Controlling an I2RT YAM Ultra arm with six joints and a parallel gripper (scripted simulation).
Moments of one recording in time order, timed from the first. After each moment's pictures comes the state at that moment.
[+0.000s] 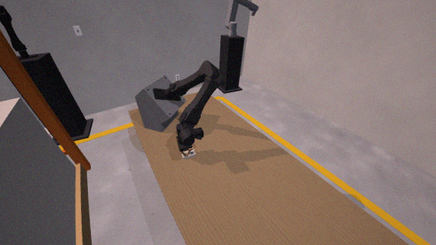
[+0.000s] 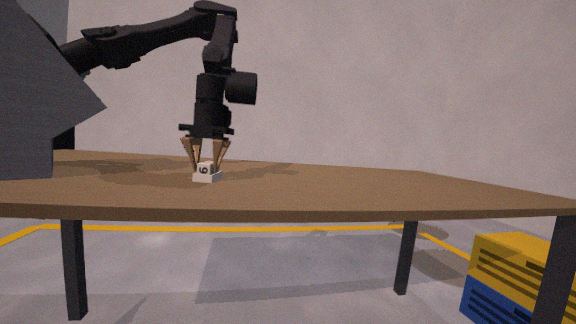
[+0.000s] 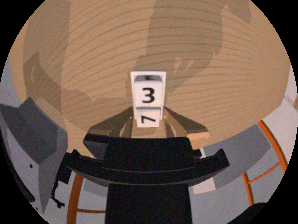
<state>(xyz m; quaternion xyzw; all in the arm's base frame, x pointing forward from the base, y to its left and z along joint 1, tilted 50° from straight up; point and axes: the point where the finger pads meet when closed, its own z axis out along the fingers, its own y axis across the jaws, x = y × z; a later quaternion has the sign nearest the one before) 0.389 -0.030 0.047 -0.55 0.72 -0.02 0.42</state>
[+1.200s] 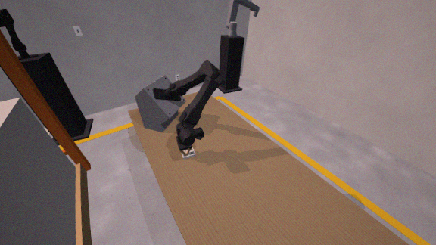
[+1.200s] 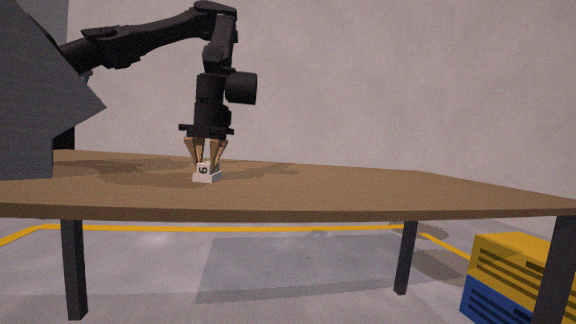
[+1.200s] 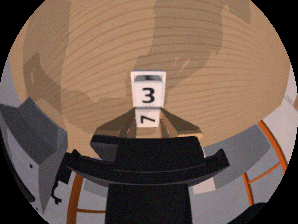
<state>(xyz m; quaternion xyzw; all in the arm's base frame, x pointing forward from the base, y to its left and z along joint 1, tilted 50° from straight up) 0.389 -0.030 0.047 -0.55 0.72 -0.02 0.42</state>
